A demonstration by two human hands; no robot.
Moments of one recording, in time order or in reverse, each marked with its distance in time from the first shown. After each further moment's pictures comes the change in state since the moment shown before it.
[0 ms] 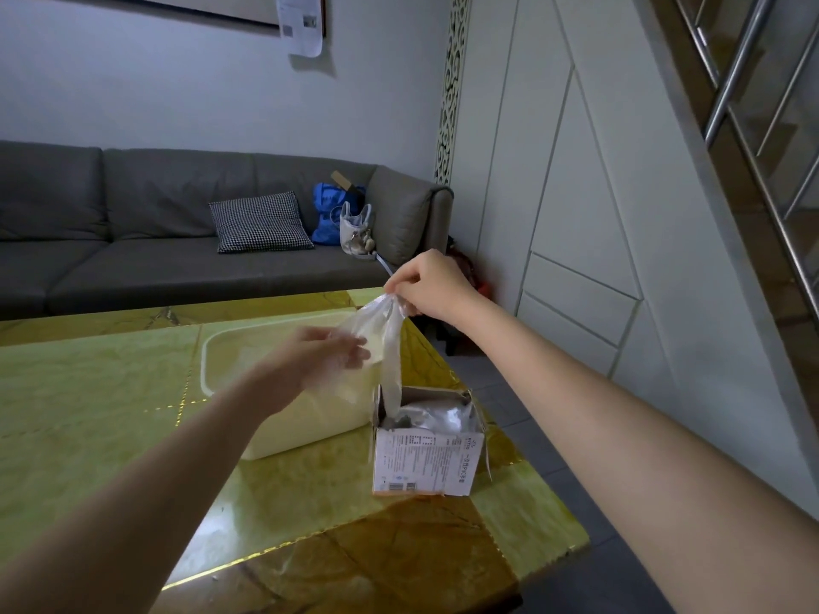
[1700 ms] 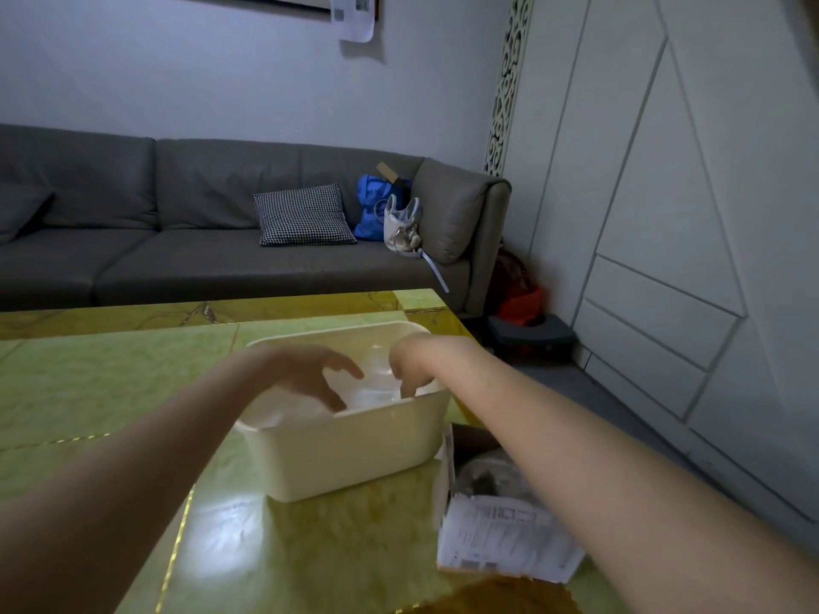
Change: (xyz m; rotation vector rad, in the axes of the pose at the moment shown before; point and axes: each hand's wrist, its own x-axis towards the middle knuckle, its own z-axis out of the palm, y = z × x) left_hand 0.092 -0.035 -0.089 1.132 -0.336 -0.162; right_hand 0.098 0.034 0.138 -0.833 -0.743 -0.025
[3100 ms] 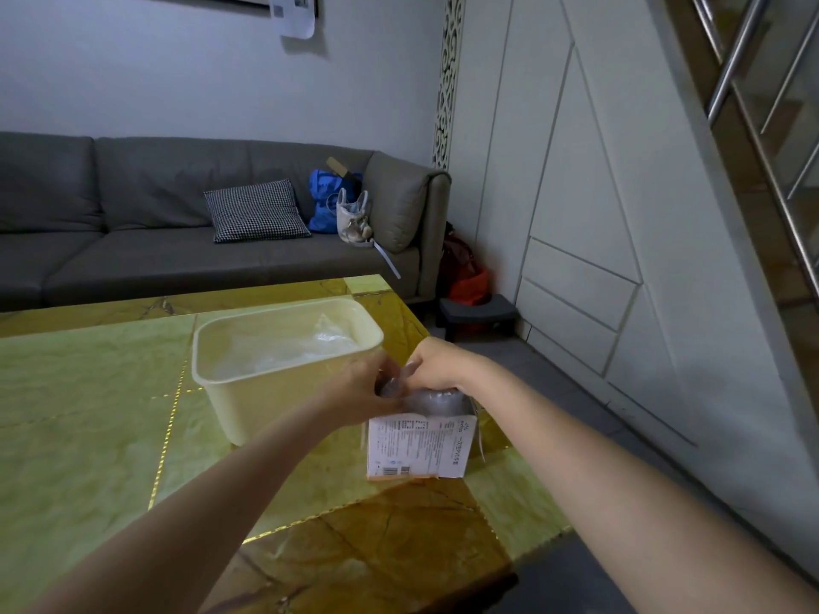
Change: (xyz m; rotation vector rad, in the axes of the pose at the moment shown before) left_hand -0.049 0.131 0.090 -0.279 0.408 0.322; right_hand -0.156 0.041 0.059 0.766 0.143 0.174
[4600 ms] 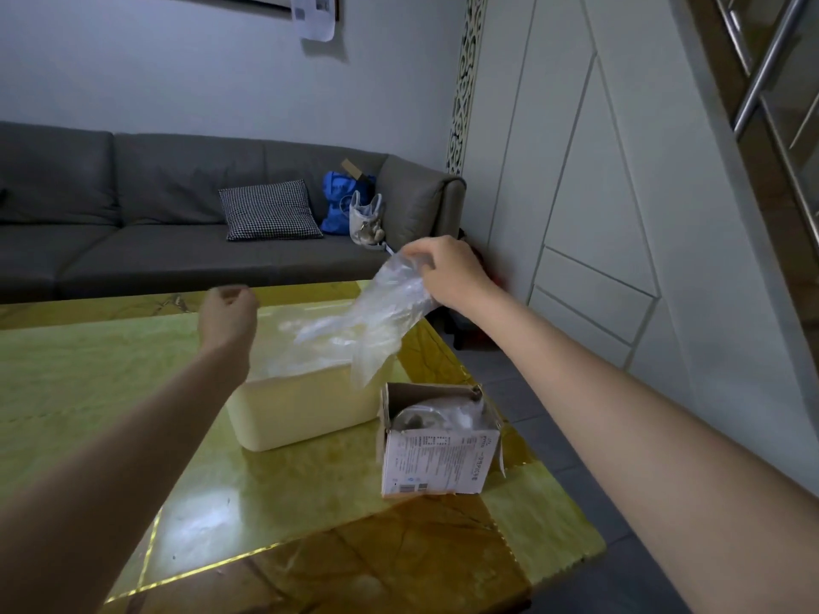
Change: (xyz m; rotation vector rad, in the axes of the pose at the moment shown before) left_hand -0.004 -0.062 -0.104 -0.759 0.871 -0.526; right_hand 0.018 -0.055 -0.063 -0.032 0.595 -0.376
